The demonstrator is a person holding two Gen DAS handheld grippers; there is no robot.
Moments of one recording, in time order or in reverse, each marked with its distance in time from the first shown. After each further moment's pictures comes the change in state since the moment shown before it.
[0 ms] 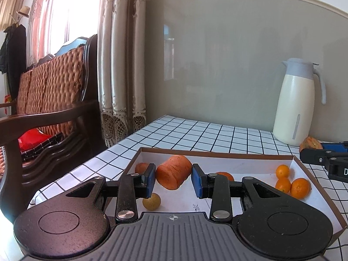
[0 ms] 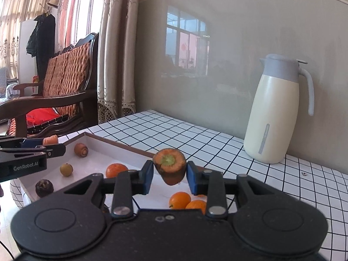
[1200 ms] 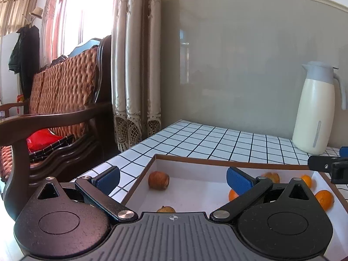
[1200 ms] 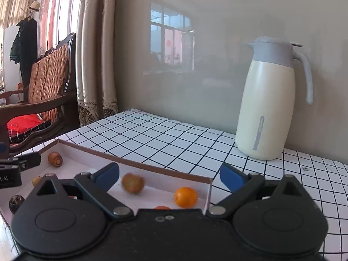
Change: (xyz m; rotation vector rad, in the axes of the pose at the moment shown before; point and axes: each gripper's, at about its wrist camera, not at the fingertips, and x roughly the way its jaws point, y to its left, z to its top) left arm 0.022 0.006 0.002 -0.026 -0.030 0.078; right arm 0.041 -0.023 0.003 0.062 0.015 -0.045
